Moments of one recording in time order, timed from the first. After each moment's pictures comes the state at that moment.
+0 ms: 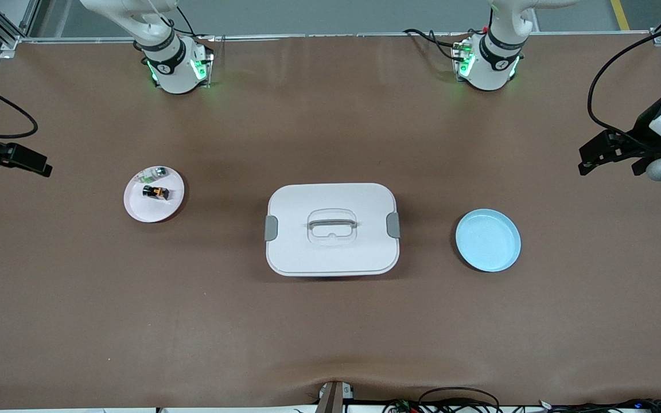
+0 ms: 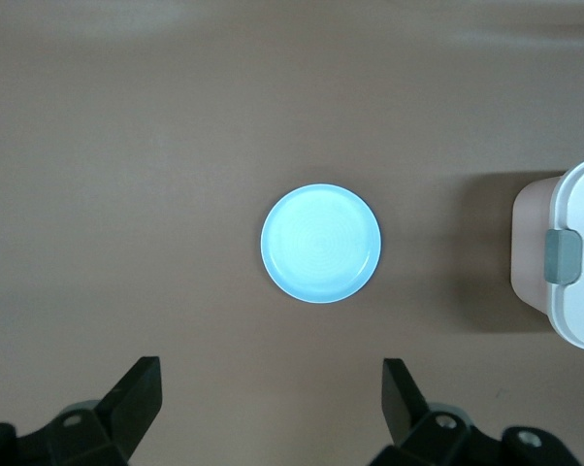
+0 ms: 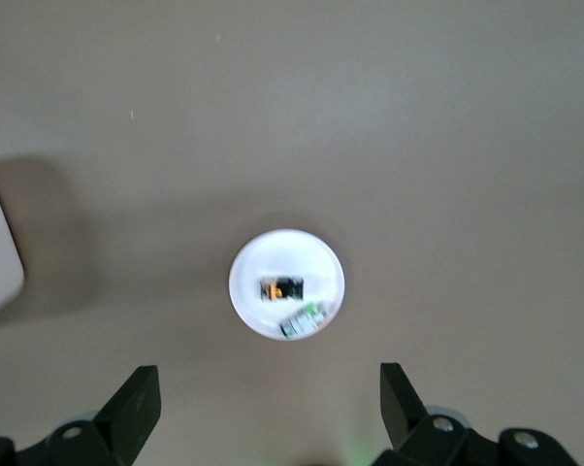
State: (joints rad) left arm -0.03 0.04 -0.06 -1.54 0.00 1.65 -0.07; right arm 0.00 0.15 -0.04 -1.36 -0.02 1.38 0.06
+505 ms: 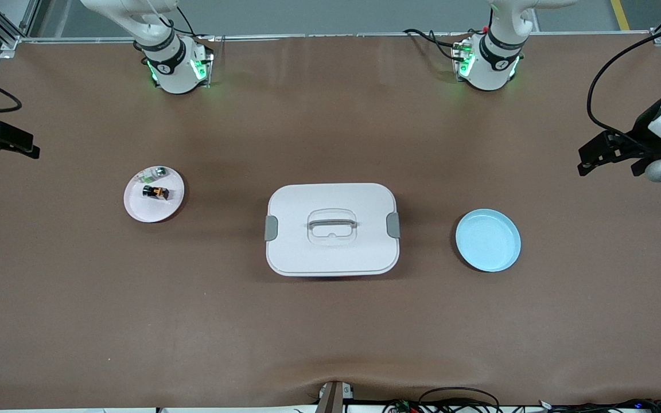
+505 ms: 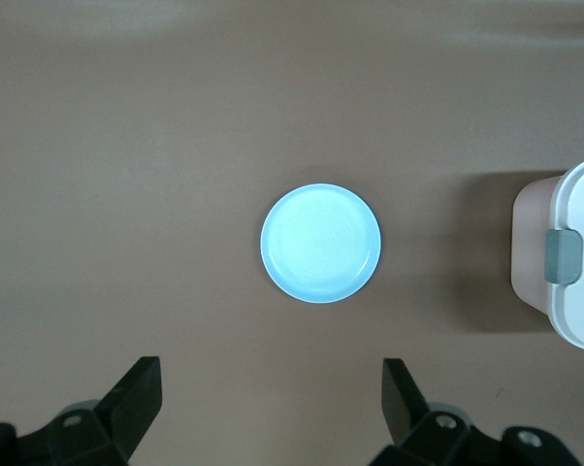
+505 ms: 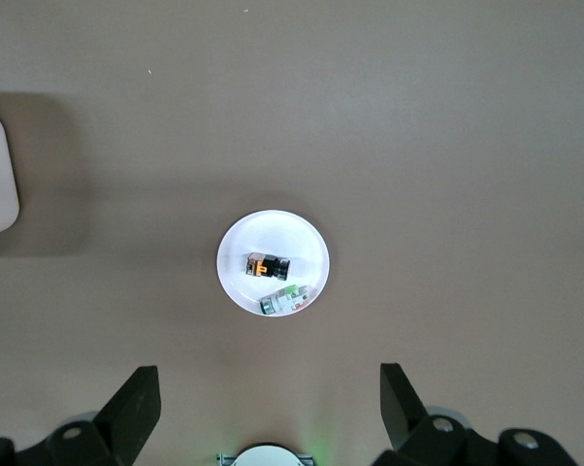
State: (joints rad) left arm -0.03 0.04 -0.06 -1.54 0.00 1.65 -0.07; right arm -0.02 0.13 -0.04 -1.33 -0.02 1.33 -0.08
